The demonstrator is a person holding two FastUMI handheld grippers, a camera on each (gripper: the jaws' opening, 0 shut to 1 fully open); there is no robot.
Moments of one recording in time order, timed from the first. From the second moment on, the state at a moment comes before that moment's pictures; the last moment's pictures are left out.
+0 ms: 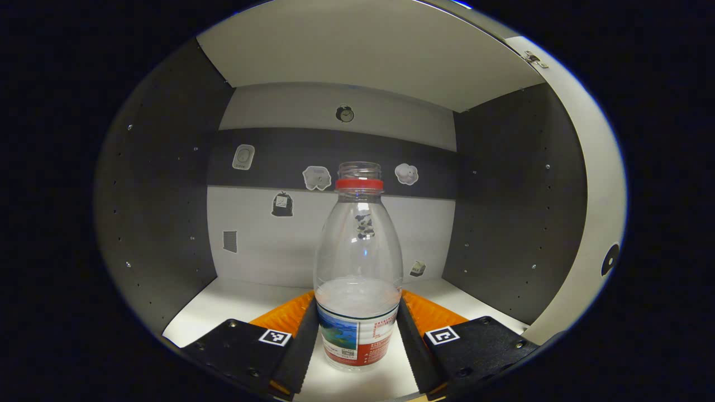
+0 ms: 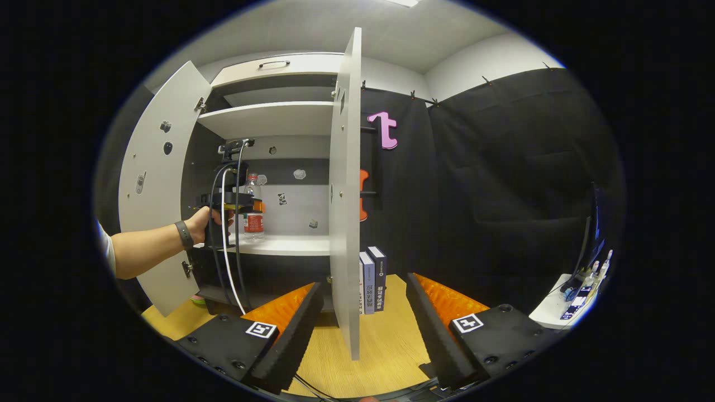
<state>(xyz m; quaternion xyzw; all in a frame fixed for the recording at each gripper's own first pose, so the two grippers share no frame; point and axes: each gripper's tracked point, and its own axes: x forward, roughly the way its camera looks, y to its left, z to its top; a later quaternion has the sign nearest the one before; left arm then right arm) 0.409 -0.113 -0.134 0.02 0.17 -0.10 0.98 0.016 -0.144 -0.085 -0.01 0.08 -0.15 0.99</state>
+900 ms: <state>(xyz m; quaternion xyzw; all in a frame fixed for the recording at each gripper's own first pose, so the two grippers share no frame) 0.298 -0.099 0.027 -0.04 -0.02 -0.13 0.99 0.014 -0.133 -0.081 -0.01 0.05 -0.14 0.99</state>
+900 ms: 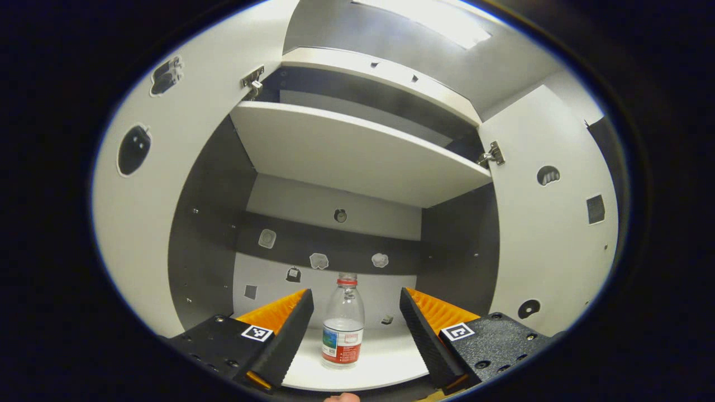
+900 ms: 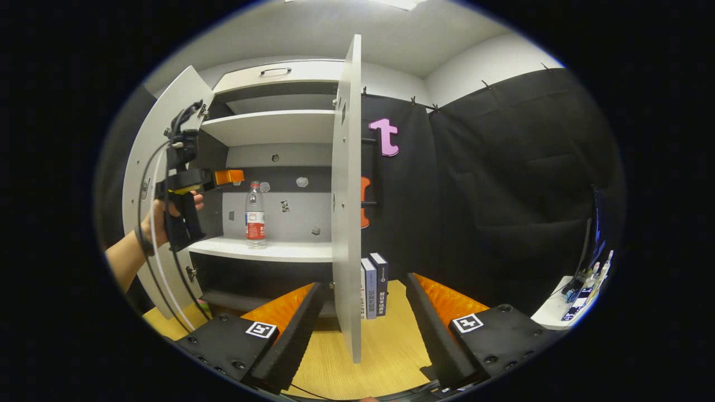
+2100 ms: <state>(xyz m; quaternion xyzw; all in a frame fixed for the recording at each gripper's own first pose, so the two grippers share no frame) 0.056 -0.049 -0.060 -0.02 0.04 -0.05 1.00 0.007 -0.111 -0.048 0.02 0.01 -0.07 1.00</state>
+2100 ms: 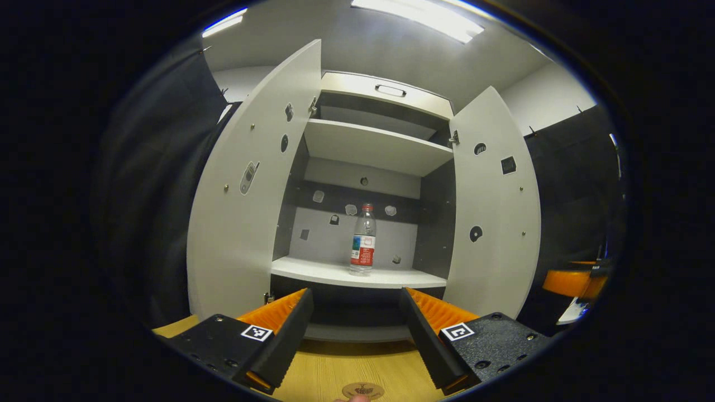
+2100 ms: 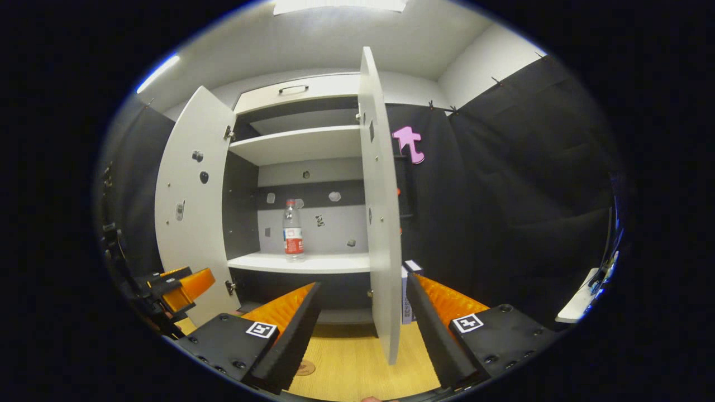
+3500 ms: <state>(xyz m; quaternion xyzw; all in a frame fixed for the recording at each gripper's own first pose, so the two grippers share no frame) 0.031 -0.001 -0.053 -0.02 0.03 -0.01 1.00 0.125 -0.204 0.036 0.00 -0.02 -0.09 1.00</state>
